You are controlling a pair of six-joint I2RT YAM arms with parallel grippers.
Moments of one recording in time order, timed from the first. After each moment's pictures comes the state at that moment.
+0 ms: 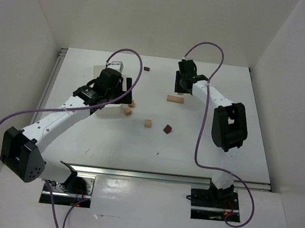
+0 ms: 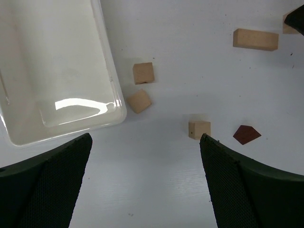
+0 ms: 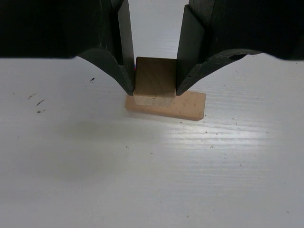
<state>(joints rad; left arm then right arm) -0.47 1.35 1.17 -0.51 -0.23 -0.46 0.38 2.04 1.65 -0.42 0.22 0.25</state>
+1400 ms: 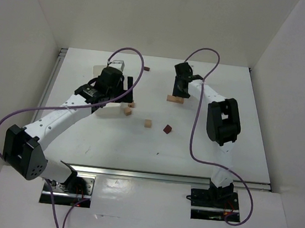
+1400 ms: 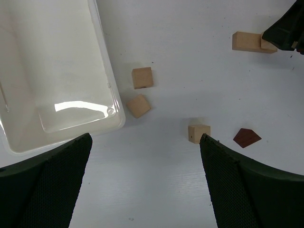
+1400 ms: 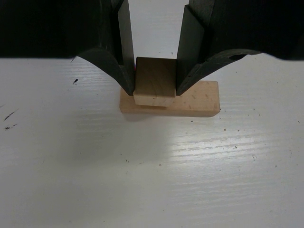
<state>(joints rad) -0.47 1.38 1.20 -0.50 -0.23 -0.44 0.37 2.17 1.72 -0.53 0.24 0.39</state>
